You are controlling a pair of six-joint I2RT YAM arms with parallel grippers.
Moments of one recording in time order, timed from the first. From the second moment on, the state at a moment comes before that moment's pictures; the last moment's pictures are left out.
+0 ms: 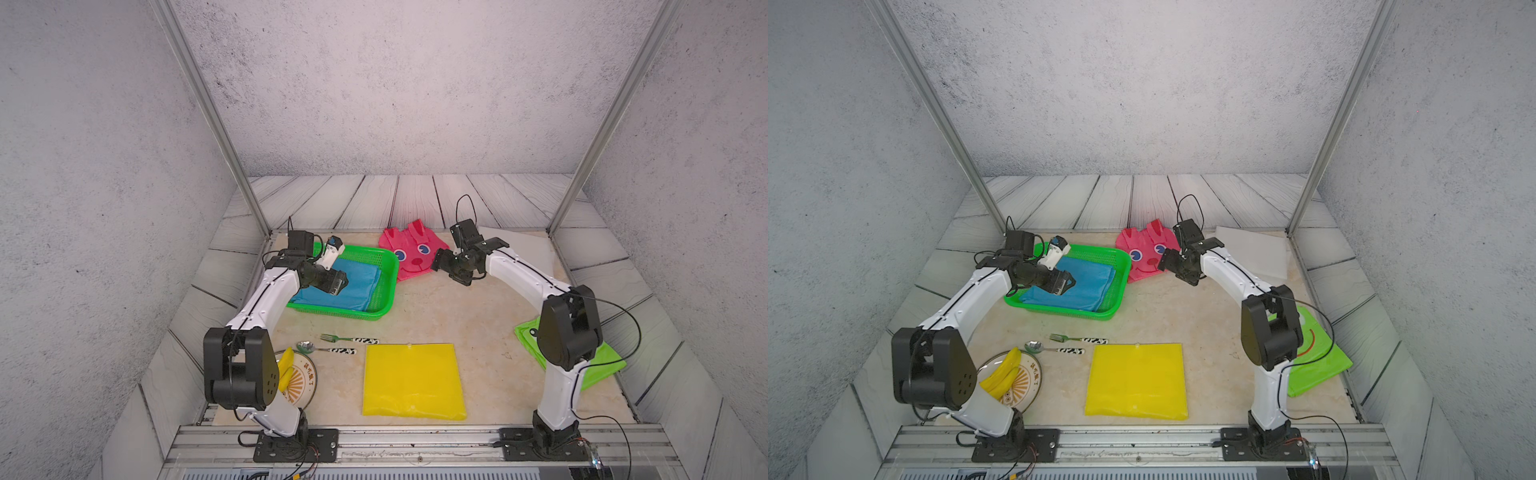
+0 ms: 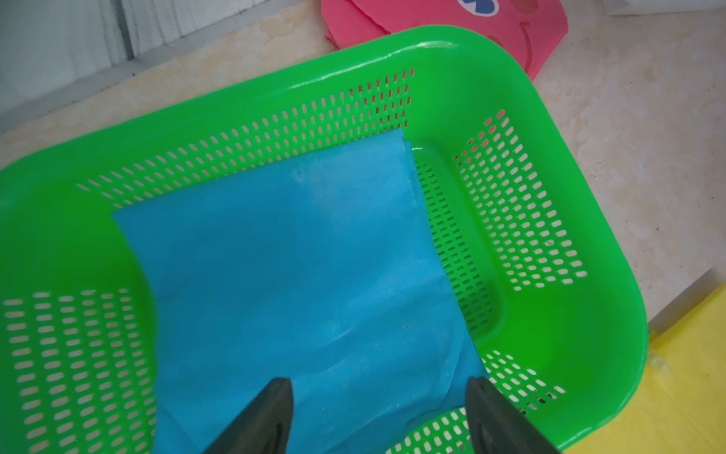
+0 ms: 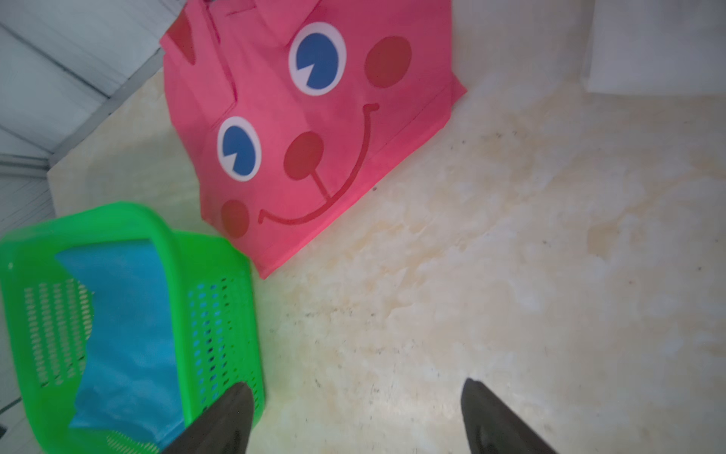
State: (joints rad) left arm -0.07 1.60 1.26 -0.66 0.35 0.37; right arm 0.41 1.98 1.67 -0.71 -0.12 0.78
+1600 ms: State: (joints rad) left arm -0.07 1.47 1.14 -0.69 0.40 0.46; right arm 0.26 2.36 1.87 -0.55 -0.21 0.76
